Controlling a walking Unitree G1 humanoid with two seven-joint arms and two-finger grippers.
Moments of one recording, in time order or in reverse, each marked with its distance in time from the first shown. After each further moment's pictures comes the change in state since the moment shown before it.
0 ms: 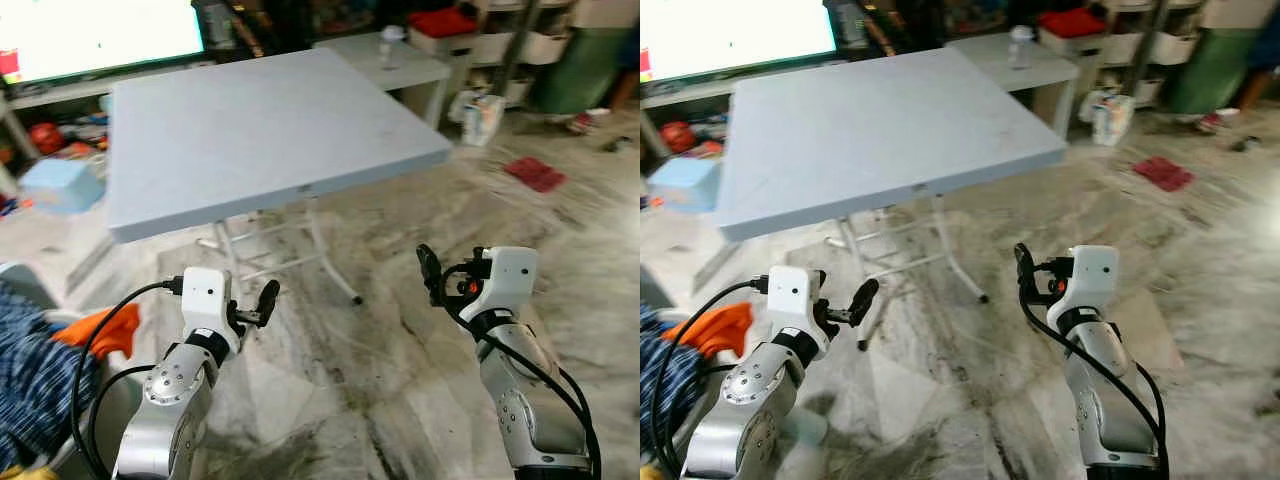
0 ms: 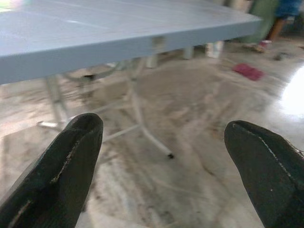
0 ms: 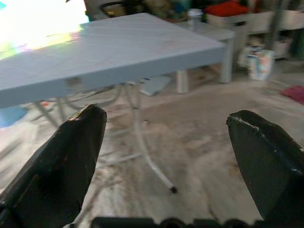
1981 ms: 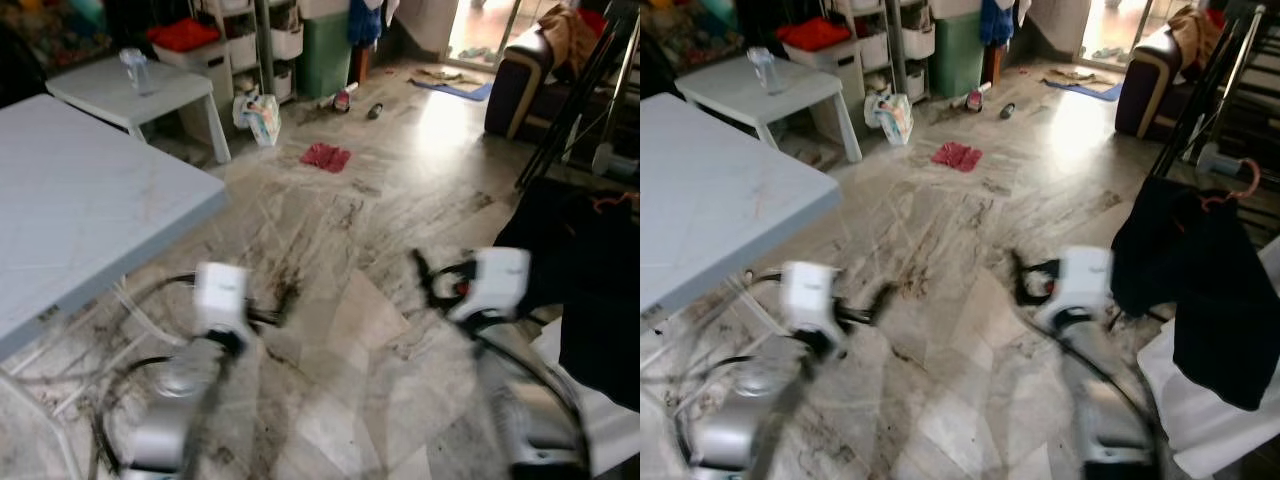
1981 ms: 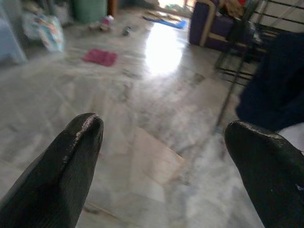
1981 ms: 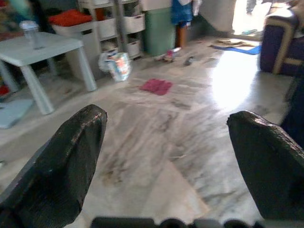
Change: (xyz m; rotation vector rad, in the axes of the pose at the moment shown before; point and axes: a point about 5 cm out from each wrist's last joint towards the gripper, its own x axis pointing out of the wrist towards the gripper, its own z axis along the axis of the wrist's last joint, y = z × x) left arm 0.009 -0.021 -0.001 -0.018 0.037 -0.119; right arm 0.004 -0.001 -0.002 -0.015 0.002 -0.025
